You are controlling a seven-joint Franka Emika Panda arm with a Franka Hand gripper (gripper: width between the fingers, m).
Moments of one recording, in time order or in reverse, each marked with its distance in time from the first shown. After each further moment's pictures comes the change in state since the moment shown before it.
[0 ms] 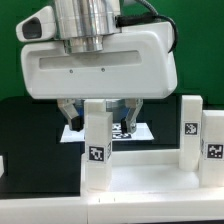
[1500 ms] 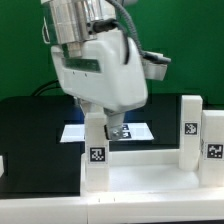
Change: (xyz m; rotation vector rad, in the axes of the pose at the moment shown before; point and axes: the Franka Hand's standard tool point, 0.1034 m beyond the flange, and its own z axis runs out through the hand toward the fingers) arm -0.004 0.002 0.004 0.032 -0.036 0.384
